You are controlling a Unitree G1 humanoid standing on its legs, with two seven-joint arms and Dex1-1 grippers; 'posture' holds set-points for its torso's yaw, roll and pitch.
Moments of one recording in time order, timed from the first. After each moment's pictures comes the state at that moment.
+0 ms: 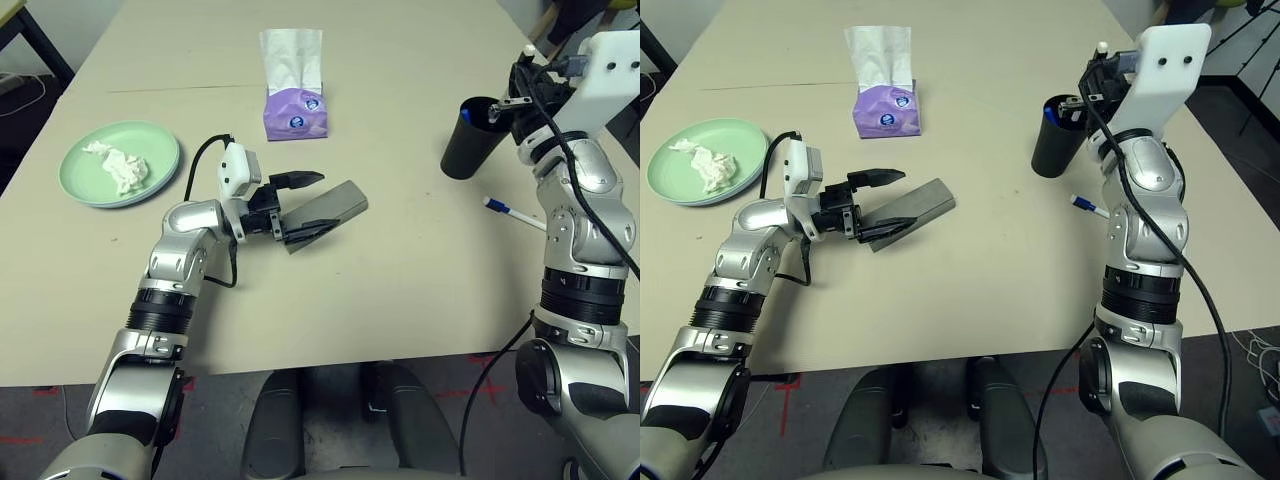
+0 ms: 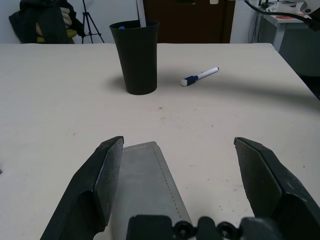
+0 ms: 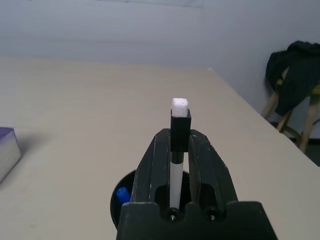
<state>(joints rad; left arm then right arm) -0.62 0.46 -0.04 0.29 -0.35 0.03 -1.21 -0.73 -0.26 -0.31 -0.06 0.08 0.56 0.12</state>
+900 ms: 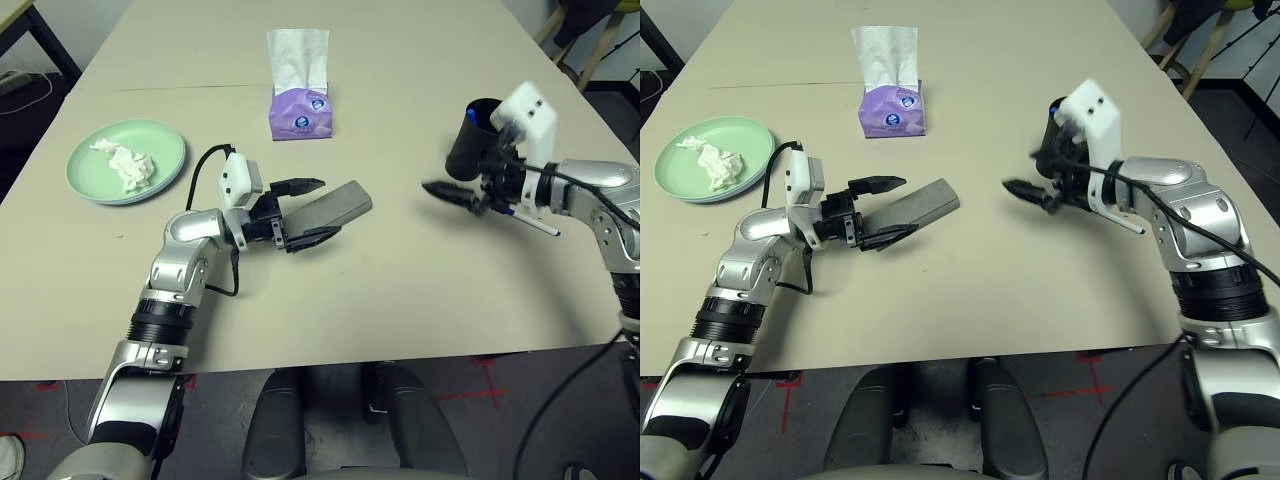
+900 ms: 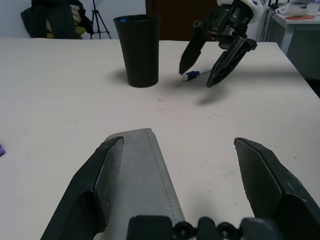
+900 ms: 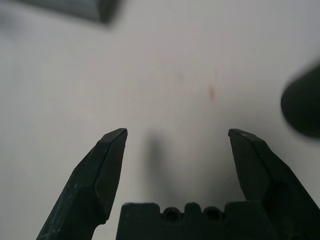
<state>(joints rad) -0.53 0.45 -0.04 0.21 -0.36 0.04 -1.17 -0.78 -0.90 0.25 0.11 0.23 0.91 1.00</state>
